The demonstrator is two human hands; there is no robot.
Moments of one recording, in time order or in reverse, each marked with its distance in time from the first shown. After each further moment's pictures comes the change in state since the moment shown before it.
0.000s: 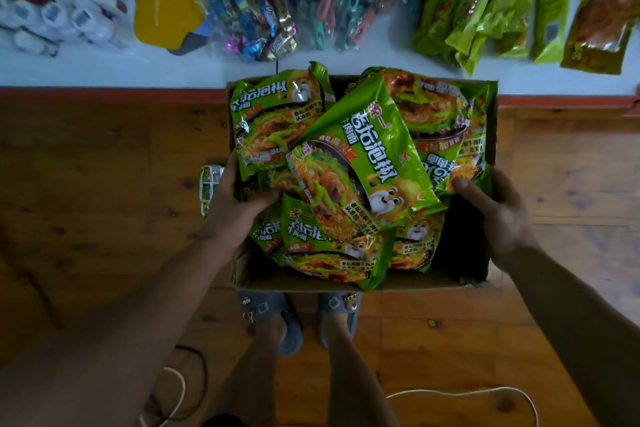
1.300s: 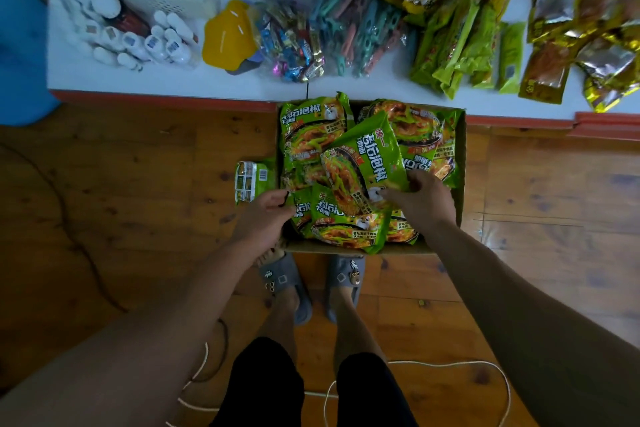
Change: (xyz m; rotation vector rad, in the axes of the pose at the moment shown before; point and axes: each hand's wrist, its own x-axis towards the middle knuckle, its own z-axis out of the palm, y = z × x) left_hand -0.114 0.039 -0.045 0.263 -0.083 -0.123; right_hand -0.110 -0.082 0.100 -0.709 0.037 -0.028
